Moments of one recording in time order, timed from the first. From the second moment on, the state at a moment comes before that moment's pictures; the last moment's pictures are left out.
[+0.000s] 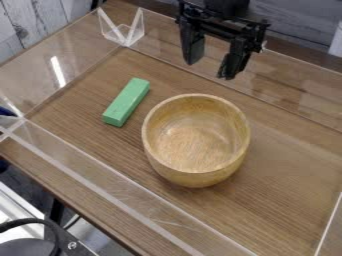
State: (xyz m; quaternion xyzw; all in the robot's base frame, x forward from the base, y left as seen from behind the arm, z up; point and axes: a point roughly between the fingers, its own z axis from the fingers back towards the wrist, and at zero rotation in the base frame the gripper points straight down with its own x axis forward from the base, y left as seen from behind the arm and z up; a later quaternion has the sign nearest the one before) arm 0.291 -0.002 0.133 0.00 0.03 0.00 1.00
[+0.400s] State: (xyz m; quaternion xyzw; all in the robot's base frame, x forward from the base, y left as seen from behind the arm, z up) arm 0.278 0.021 0.102 -0.02 0.06 0.01 1.00
